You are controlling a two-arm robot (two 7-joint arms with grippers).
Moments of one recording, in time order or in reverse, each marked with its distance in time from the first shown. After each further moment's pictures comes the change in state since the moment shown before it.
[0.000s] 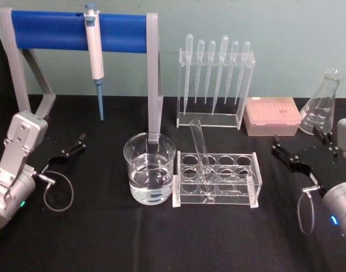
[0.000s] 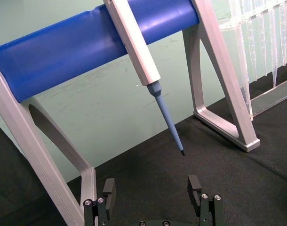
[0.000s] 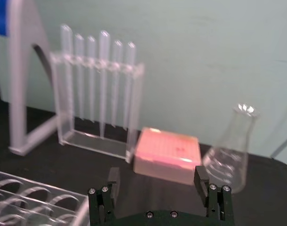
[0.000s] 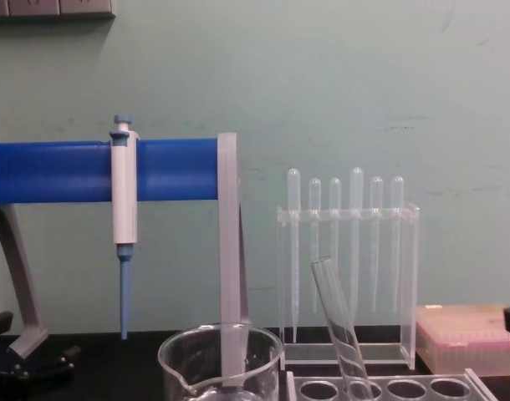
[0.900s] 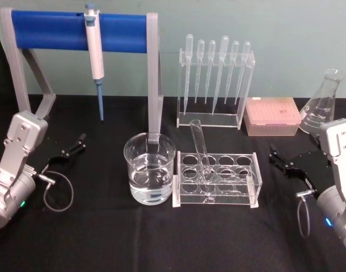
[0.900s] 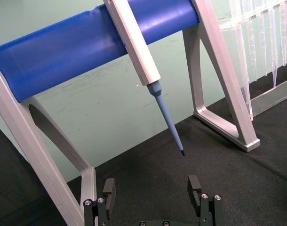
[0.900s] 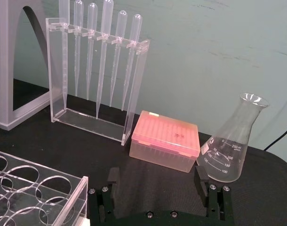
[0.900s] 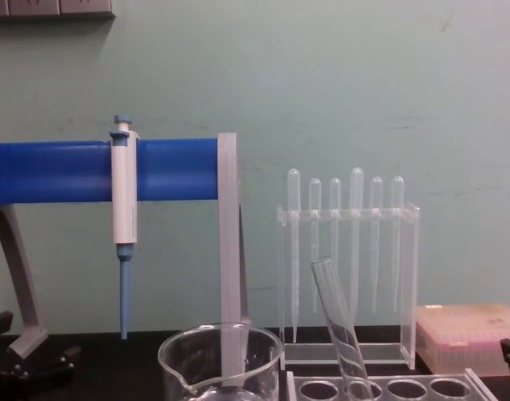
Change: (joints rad) left arm 0.000 0.000 0.000 0.000 0.000 0.000 0.000; right arm 0.024 -0.022 -0.010 0.040 -0.107 0.060 -0.002
